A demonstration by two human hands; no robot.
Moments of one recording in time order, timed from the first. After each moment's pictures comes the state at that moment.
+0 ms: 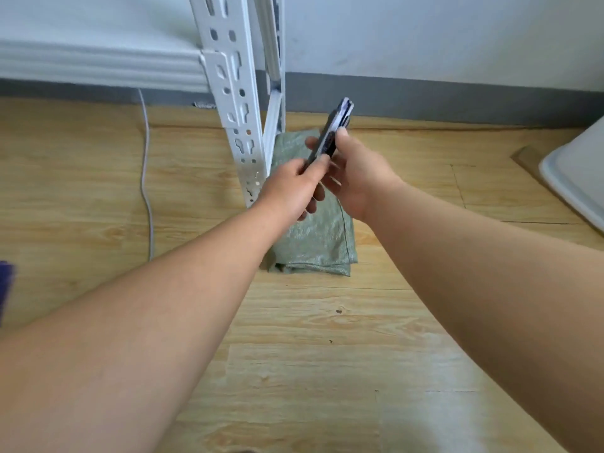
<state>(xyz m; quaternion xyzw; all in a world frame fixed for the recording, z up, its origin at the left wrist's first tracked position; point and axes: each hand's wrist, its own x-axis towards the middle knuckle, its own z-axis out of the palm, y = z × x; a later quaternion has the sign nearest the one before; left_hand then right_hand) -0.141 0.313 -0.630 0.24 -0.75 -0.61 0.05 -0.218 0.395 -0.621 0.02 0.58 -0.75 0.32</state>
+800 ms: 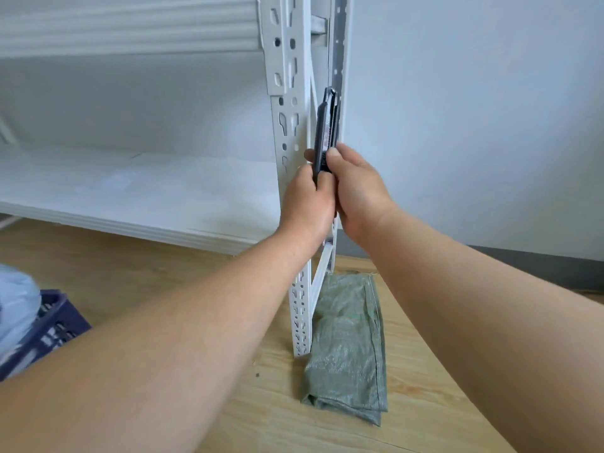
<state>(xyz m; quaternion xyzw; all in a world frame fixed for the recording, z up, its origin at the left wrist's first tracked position) -0.145 0.303 -0.394 0.23 -0.74 -0.50 0.38 -0.194 0.353 -0.379 -0.27 0.56 -0.75 0.23</state>
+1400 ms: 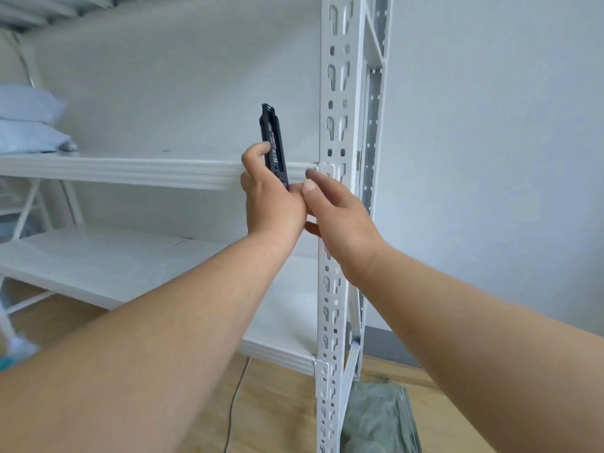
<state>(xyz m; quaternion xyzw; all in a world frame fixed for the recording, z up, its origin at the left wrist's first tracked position) -0.113 0.218 -0.248 0.24 -0.69 -0.34 0.59 -0.157 0.303 -0.260 -0.44 0.60 -0.66 0.13</state>
